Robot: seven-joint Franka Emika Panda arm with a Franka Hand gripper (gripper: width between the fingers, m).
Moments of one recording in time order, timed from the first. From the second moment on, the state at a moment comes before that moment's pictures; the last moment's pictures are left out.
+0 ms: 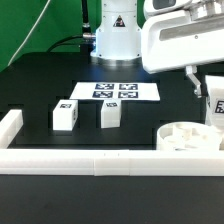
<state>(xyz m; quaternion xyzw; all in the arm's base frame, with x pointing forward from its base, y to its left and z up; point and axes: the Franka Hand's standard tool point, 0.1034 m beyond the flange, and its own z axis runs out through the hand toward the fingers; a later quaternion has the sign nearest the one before) 0.631 0.105 0.103 -0.97 0.06 -0.21 0.08</state>
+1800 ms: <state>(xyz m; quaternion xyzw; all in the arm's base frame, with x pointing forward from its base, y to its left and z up) 0.622 0.111 0.079 -0.97 0.06 -0.24 0.08</state>
